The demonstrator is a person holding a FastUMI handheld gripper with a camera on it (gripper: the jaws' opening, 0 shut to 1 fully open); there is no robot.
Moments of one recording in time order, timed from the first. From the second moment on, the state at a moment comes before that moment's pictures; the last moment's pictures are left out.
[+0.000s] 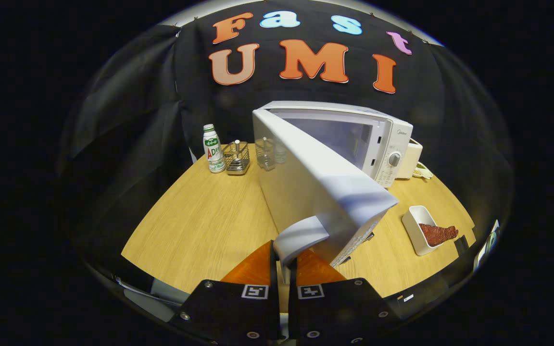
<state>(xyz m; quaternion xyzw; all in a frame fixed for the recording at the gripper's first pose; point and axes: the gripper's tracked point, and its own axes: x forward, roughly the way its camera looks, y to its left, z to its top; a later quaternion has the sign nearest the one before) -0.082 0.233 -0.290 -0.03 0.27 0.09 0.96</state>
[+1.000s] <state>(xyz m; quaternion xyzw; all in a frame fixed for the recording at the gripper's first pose) -0.118 0.224 -0.145 0.02 0.17 0.20 0.97</state>
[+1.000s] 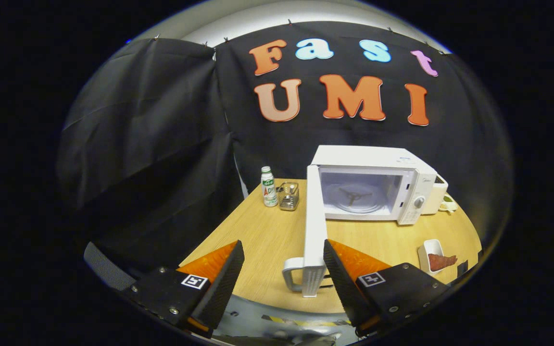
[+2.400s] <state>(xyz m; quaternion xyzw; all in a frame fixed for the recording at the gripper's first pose) 0.002 -0.170 -0.374 0.14 0.29 -0.02 0.95</state>
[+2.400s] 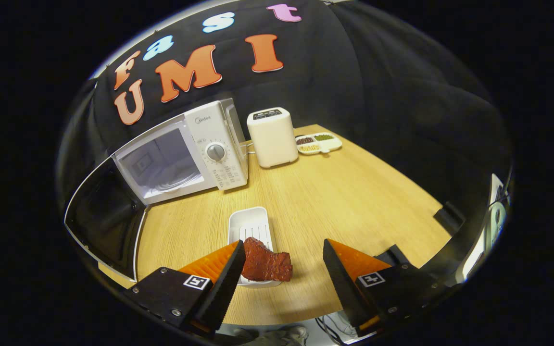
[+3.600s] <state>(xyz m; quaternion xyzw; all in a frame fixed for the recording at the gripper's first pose) 0.017 -0.109 -0.257 0.21 0.25 0.04 0.94</state>
